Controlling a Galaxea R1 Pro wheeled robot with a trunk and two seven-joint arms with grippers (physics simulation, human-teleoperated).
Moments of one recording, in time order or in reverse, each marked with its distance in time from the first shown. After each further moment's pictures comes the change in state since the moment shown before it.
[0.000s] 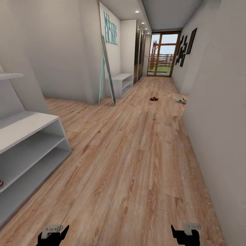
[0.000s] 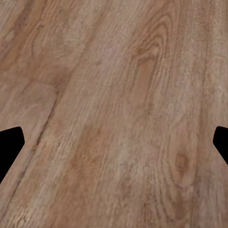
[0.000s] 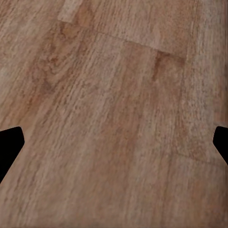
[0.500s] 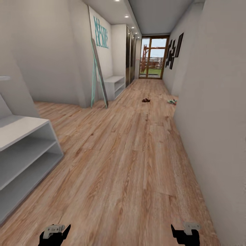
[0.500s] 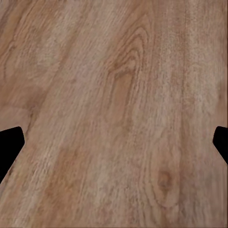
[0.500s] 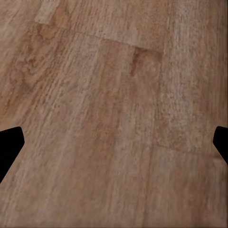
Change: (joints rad) left arm 0.001 -0.016 -0.002 0.003 -0.018 -0.039 0.018; right arm 0.000 0.000 0.000 0.000 0.001 -0.010 0.000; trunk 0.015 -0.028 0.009
